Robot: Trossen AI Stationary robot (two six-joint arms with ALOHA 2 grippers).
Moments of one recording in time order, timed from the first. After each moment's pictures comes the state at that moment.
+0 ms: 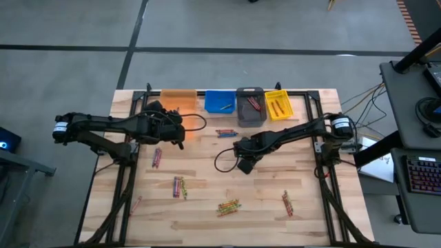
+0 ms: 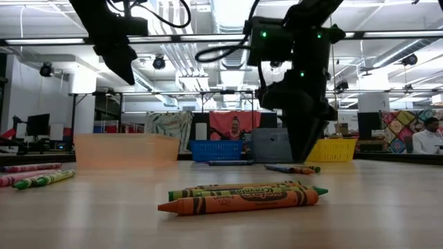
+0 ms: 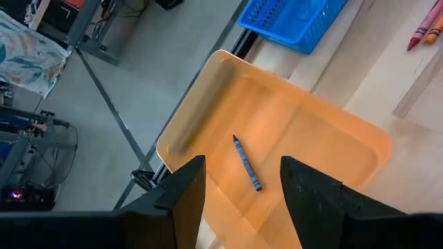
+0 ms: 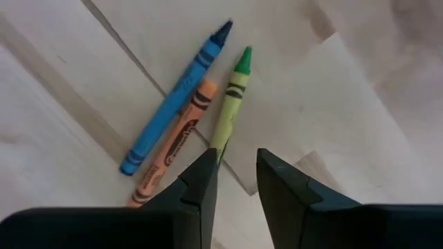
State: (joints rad) left arm 0.02 1.22 1.00 -1.03 -0.86 -0.35; right arm 0.02 1.84 1.16 -0.74 0.07 0.69
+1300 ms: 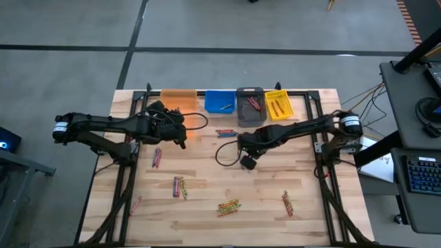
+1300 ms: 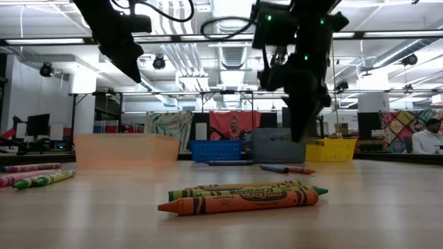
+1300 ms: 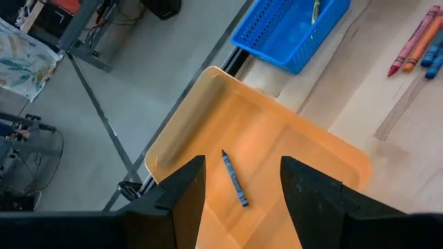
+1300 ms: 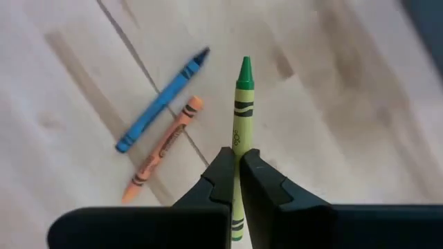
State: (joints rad) left arm 0.01 1.22 1.00 -0.94 -0.84 -0.33; right arm -0.03 1.71 1.15 -0.77 0.09 0.53
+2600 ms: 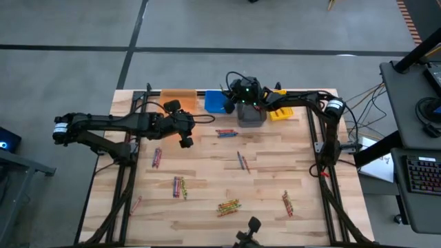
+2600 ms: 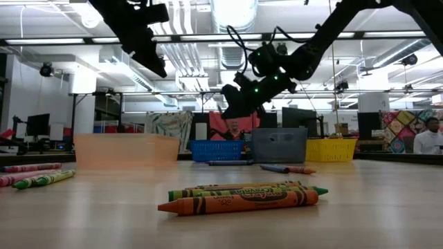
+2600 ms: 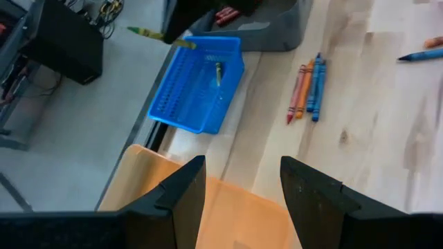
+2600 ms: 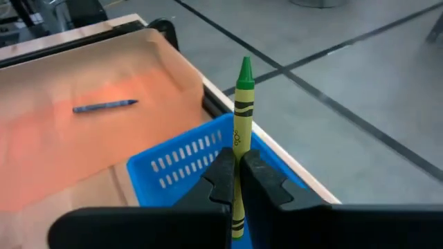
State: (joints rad) left arm 0.08 1.22 1.00 -0.62 -0.54 0.05; right arm -0.57 1.93 1.17 0.37 -0.05 0.04
